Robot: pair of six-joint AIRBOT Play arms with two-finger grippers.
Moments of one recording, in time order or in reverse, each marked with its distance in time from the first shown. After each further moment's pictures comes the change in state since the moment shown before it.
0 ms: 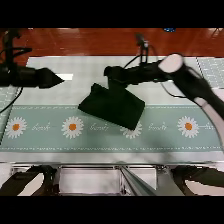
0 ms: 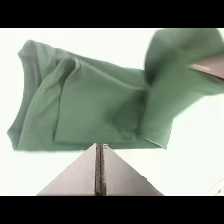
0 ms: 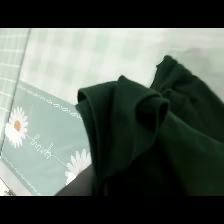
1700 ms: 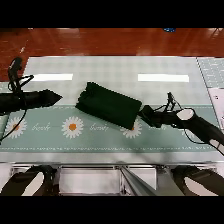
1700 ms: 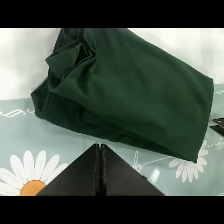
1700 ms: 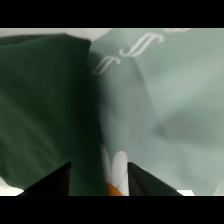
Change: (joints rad) left arm 0.061 0.137 -0.354 0.002 0.206 0.010; right arm -0.224 0.288 -0.849 0.195 -0.255 0.069
